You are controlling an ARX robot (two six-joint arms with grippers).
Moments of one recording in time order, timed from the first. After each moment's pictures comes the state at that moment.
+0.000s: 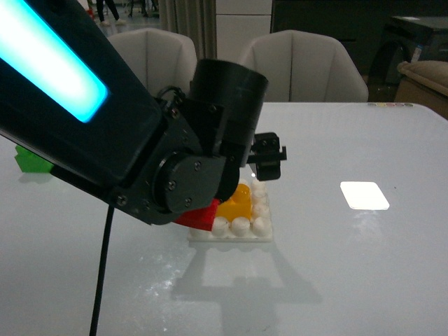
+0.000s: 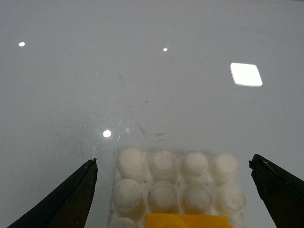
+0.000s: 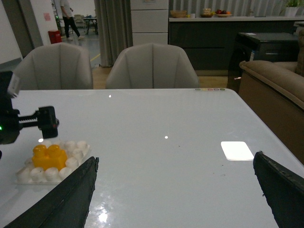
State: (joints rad) left arm -0.55 2.21 1.25 0.47 -0.47 -0.36; right arm 0.00 0.00 0.01 0.00 0.00 0.00
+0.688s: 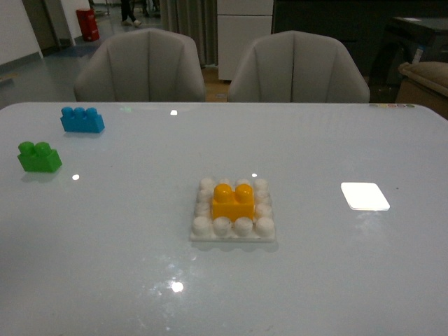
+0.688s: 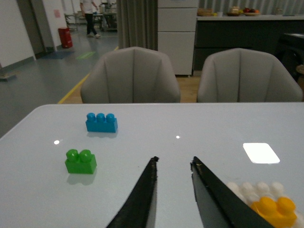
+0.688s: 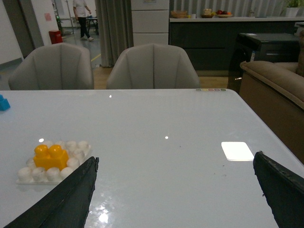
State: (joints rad) left arm -0.26 1.19 0.33 0.87 -0.27 -0.02; right arm 0.00 0.00 0.01 0.00 0.00 0.00
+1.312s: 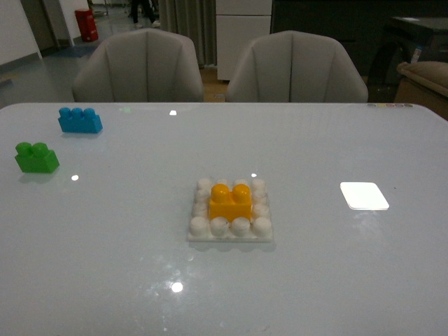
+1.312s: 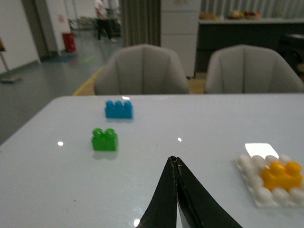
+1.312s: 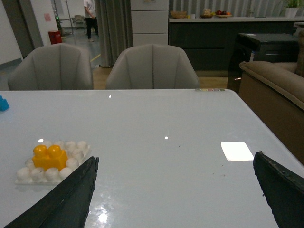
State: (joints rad) left arm 0.00 0.73 0.04 0.72 -0.01 -0.01; right arm 0.00 0.00 0.01 0.00 0.00 0.00
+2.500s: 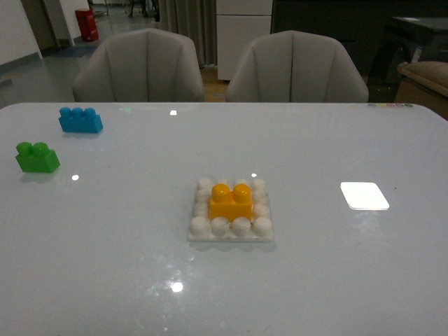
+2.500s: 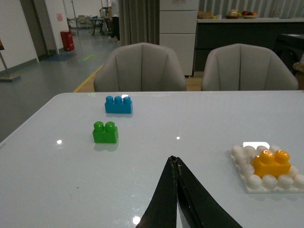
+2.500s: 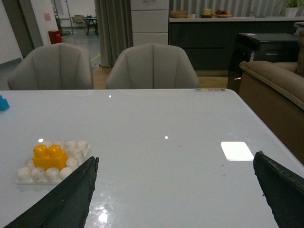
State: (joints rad) left arm 0.00 0.30 0.01 0.30 0.00 -0.01; right arm 0.00 0.00 0.01 0.00 0.00 0.00
